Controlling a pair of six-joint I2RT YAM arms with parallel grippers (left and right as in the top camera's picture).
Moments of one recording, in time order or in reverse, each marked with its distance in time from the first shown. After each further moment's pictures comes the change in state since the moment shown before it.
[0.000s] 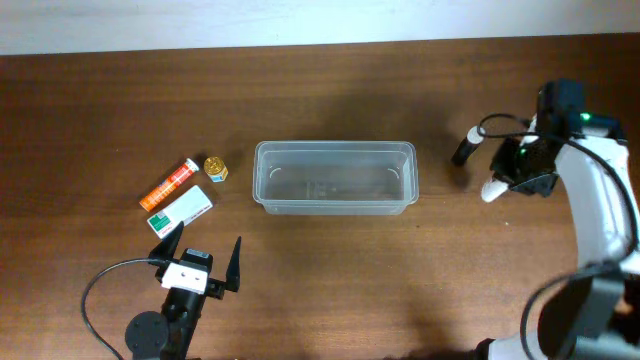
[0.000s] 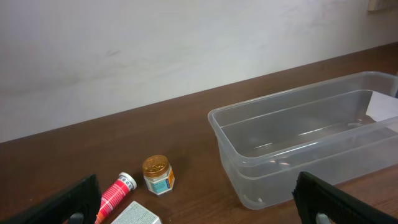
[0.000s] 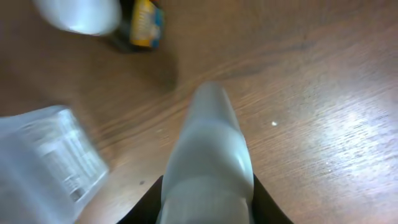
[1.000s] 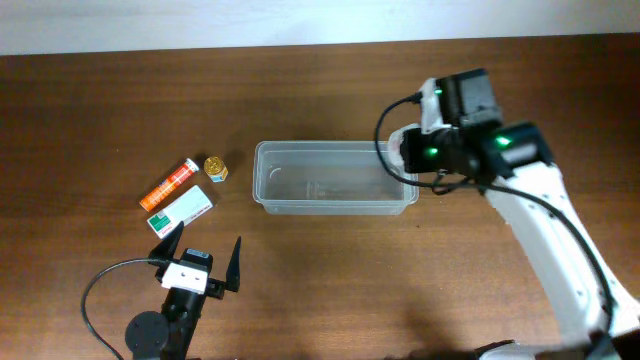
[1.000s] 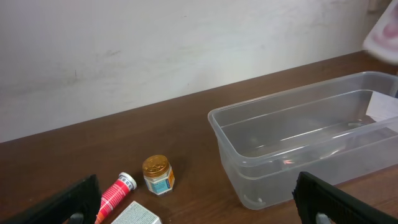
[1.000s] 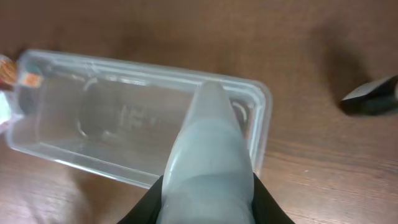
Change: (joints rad) left arm 0.000 0.000 0.000 0.000 0.000 0.000; right arm 0.498 -0.111 0.021 0.169 -0.030 -0.097
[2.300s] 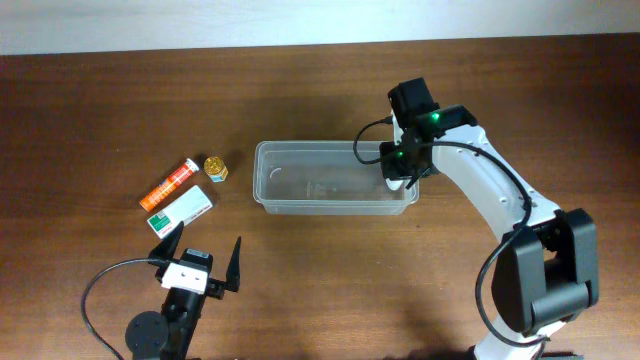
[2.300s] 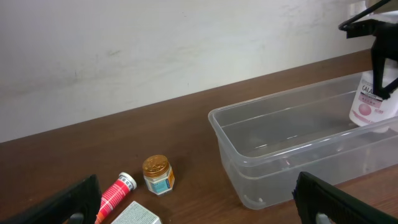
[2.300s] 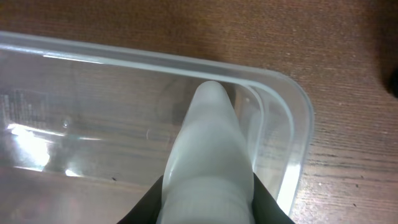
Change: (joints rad) left arm 0.000 0.000 0.000 0.000 0.000 0.000; right arm 0.016 0.340 0.000 0.050 0.101 0.010
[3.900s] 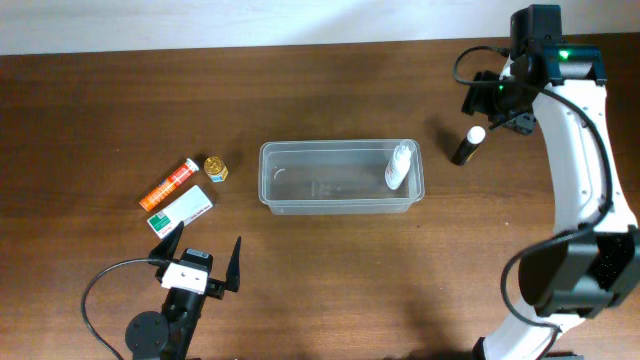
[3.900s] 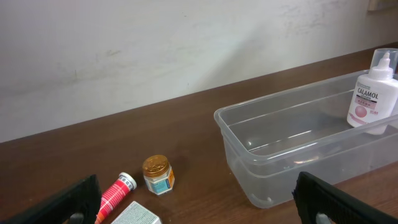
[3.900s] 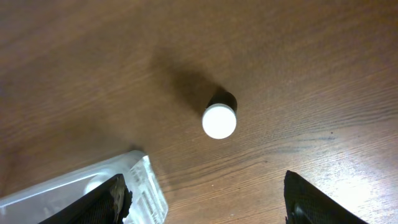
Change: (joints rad) left arm 0.000 0.000 0.000 0.000 0.000 0.000; right arm -0.352 0.040 0.477 -0.324 0.017 0.129
